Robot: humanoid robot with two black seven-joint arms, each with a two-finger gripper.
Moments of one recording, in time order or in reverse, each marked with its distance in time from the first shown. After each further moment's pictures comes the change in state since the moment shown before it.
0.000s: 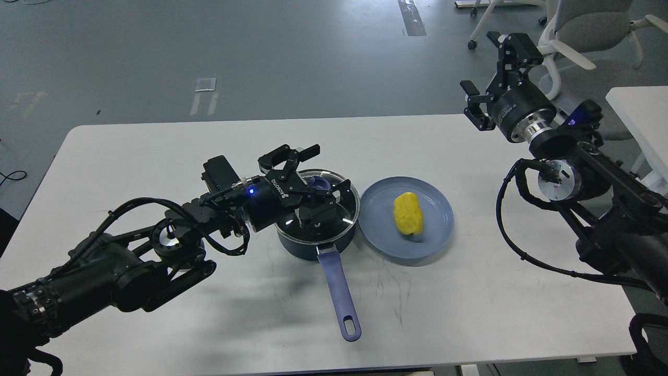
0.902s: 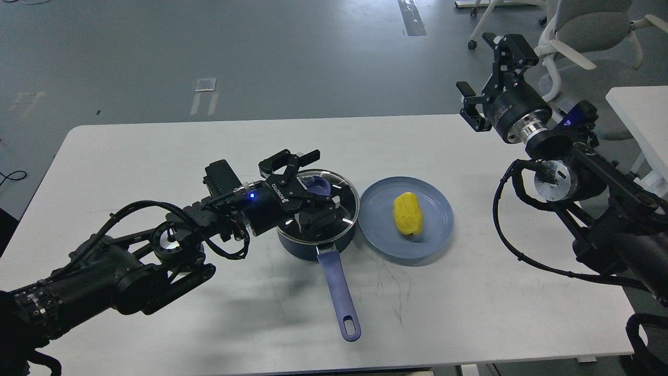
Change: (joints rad) left arm 0.004 0.000 0.021 0.006 0.003 -0.001 0.000; right arm 0.000 0.007 -0.005 -0.002 -0.001 0.000 -0.002
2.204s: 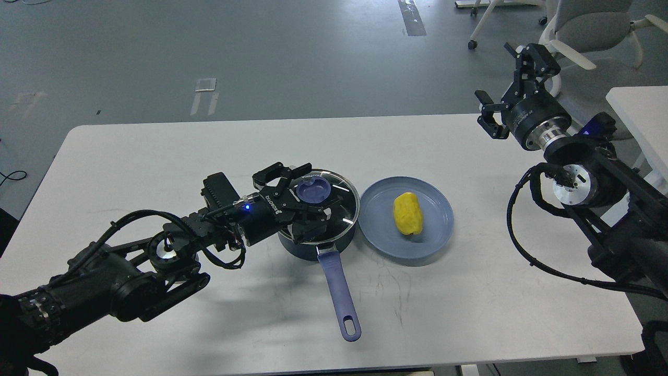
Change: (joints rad) left arm 0.017 -0.010 0.049 0.082 0.006 0.029 0.000; right arm -0.040 -0.050 0.029 -0.005 0.076 0.003 -0.018
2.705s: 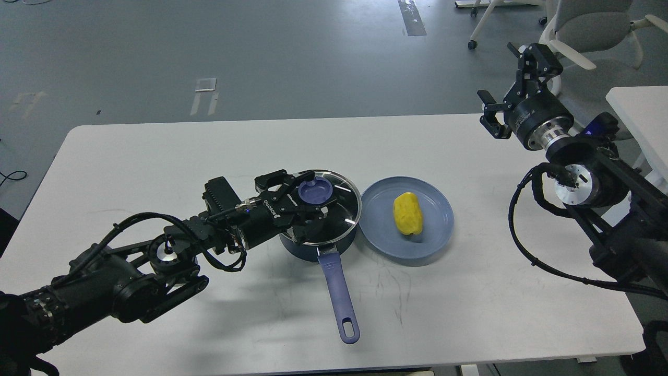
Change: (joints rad) left arm -0.002 -0.009 0.024 0.053 -0.007 0.000 0.003; right arm 0.000 -0.001 -0.001 -0.006 0.000 0.000 0.003
